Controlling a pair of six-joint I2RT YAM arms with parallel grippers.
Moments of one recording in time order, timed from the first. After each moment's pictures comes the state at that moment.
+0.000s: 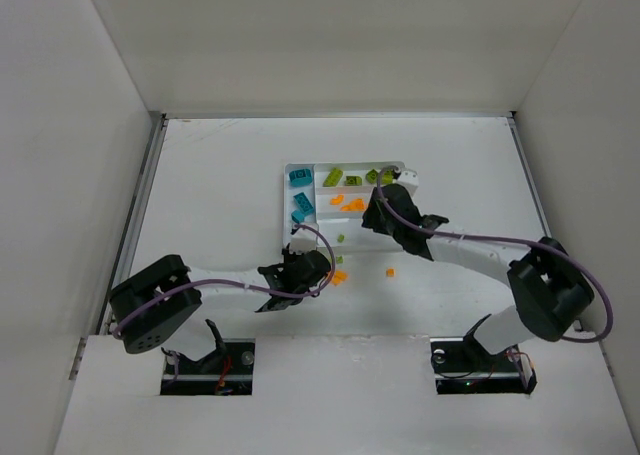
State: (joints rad) left arm -1.05 1.43 0.50 0.06 -0.66 -0.67; right arm 0.66 1.52 0.87 -0.04 0.38 0.73
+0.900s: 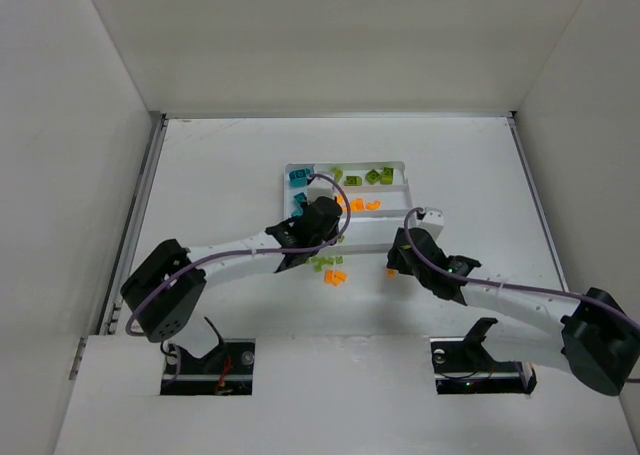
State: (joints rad) left arm -0.91 1.49 0.84 0.04 -0.49 -0.56; right arm 0.78 1.12 0.49 -0.17 0.48 0.79
